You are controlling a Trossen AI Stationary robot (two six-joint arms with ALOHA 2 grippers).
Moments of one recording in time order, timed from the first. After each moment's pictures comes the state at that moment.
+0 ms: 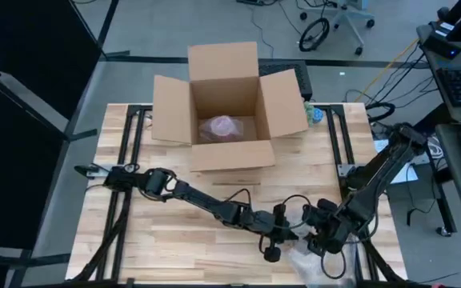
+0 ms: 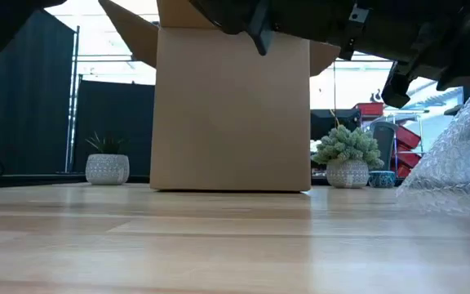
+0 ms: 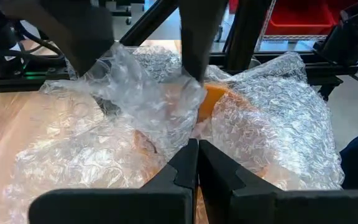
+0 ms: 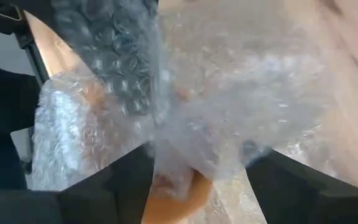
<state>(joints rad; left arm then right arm) -0.30 2.46 1.87 0.25 -0.02 -0.09 0.87 1.29 0.90 -0.80 0.22 1.29</state>
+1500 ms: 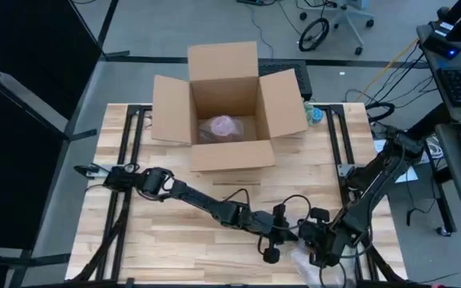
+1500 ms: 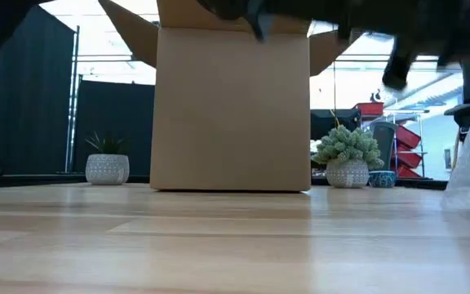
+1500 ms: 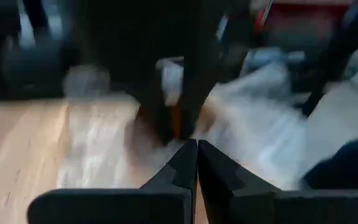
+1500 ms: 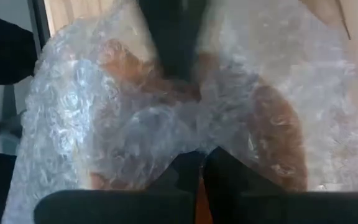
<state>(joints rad) -0.32 2.40 1.87 0.30 -0.02 -0.09 0.92 1.46 0.90 -0.66 0.21 1.14</state>
